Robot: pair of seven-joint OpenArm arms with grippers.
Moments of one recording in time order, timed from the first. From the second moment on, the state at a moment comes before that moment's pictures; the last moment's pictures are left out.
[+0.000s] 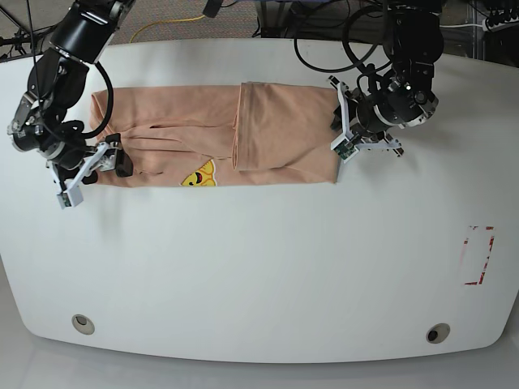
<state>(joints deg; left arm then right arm) 10.6 -8.1 0.1 109.1 -8.3 -42.8 62.2 3.3 16.7 33.0 90.1 37.6 41.0 -74.7</state>
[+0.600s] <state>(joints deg) 7.6 -8.4 -0.3 102.0 -8.7 -42.8 55.4 3.2 22.3 50.1 70.5 50.4 40.9 -80.5</state>
